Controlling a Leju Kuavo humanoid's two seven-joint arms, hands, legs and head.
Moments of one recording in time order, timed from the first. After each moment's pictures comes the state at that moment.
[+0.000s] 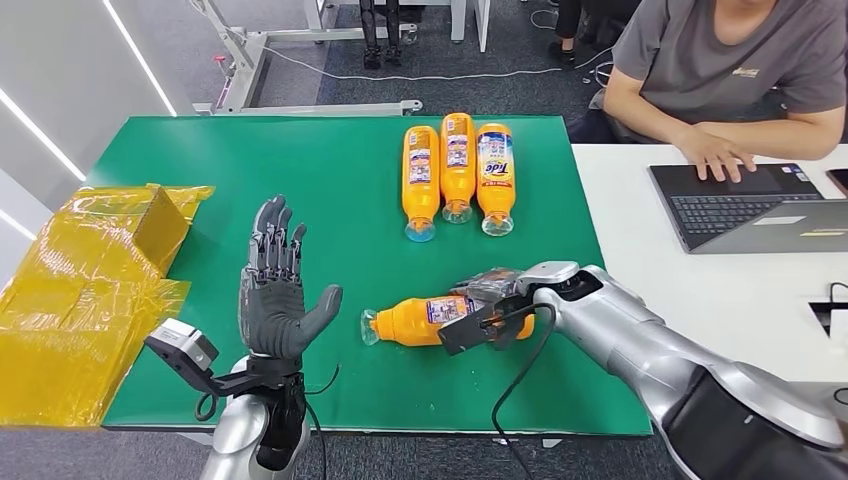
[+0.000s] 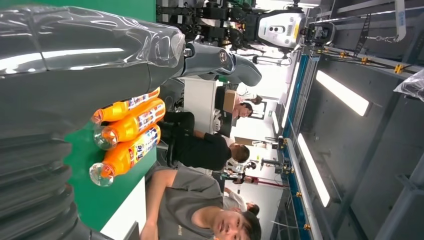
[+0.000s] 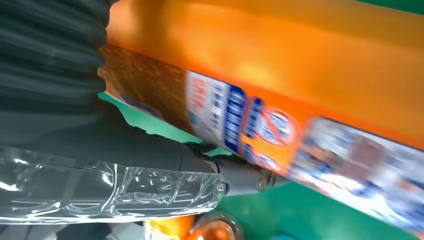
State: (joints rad) left arm -0.12 -0.26 -0.33 -1.51 0.04 0.14 -0.70; right arm -0.98 -0.11 1.28 -0.59 0.54 0.41 -0.28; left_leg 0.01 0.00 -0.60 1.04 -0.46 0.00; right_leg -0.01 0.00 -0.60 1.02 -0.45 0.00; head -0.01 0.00
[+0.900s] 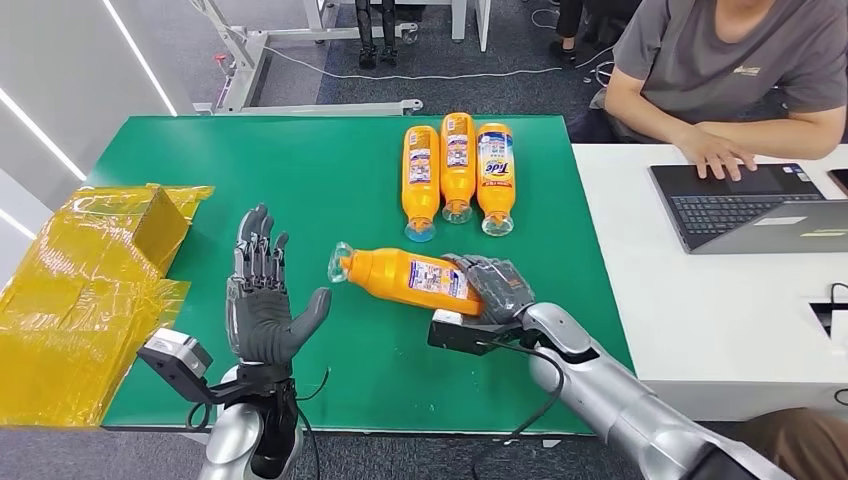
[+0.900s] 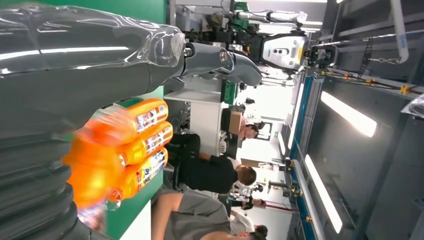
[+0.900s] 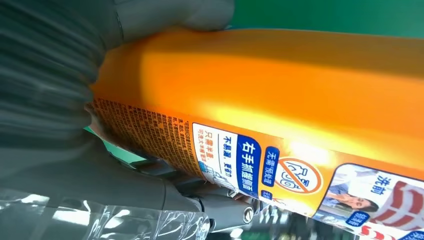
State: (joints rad) left arm -0.08 -0.26 -0.31 -1.54 0.00 0.20 -0.70; right arm -0.64 -0.14 0.97 -0.86 0.51 -0.36 -0.21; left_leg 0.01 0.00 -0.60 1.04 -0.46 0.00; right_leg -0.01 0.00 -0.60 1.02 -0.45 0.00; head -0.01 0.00
